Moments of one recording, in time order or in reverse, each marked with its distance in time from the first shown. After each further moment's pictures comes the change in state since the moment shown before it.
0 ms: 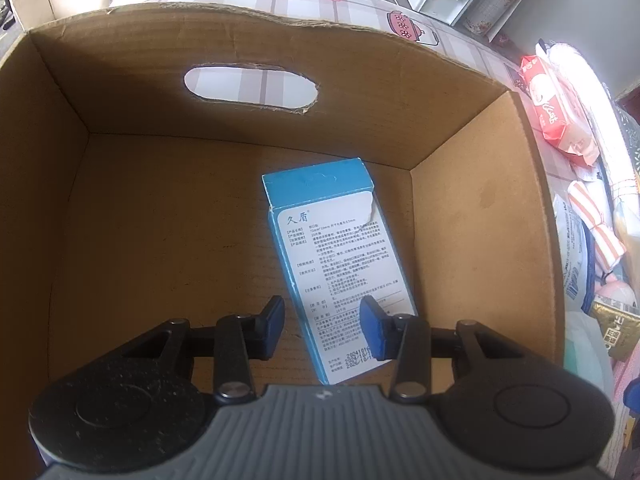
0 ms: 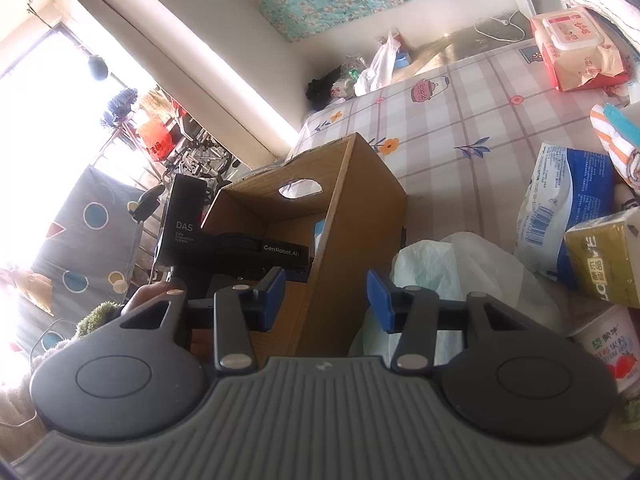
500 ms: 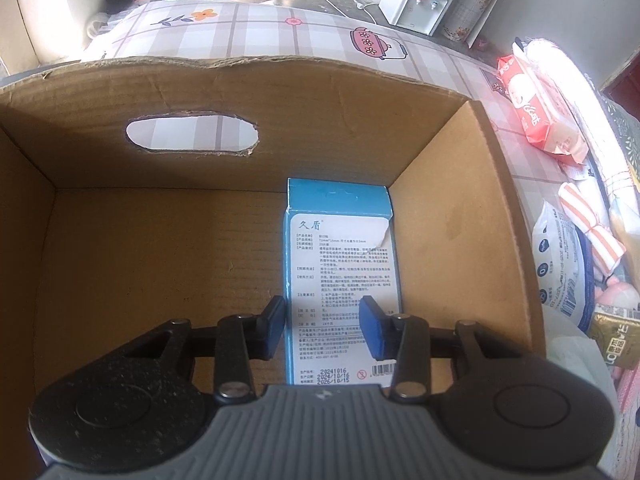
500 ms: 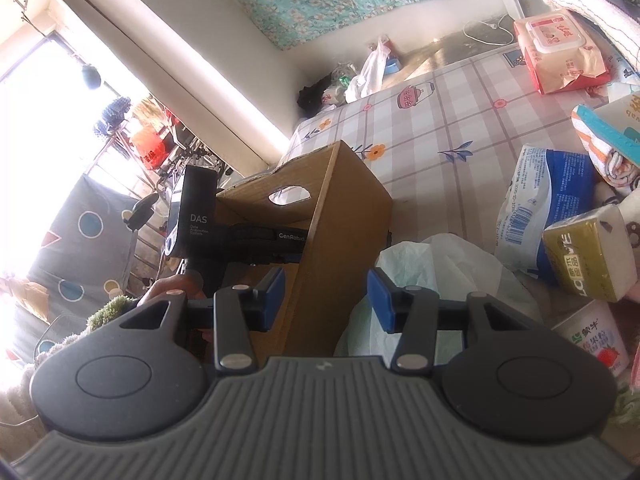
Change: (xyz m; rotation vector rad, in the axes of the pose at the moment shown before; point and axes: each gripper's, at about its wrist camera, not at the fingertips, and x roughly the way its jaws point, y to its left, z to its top) left arm 0.006 -0.028 0.009 0.083 -0.081 0.018; right arm -0.013 -0.008 -0.002 0.015 -0.025 -0.020
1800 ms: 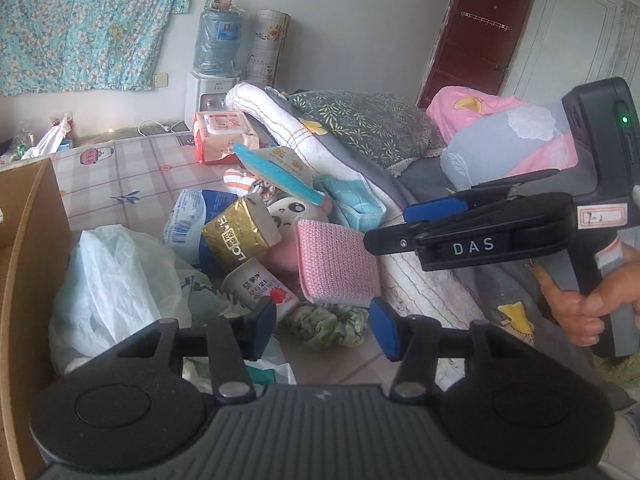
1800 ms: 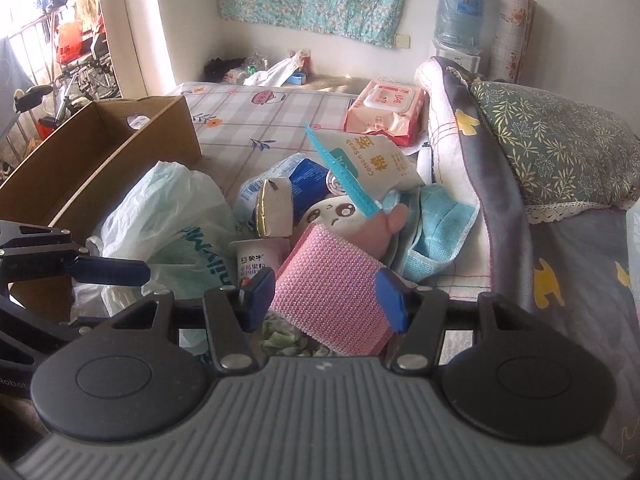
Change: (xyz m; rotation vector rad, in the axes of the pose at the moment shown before) left arm -0.089 -0.256 -0.218 0.413 -0.381 -0.307; right arm -0.150 -0.097 -0.037 -0.447 0.003 -0.468
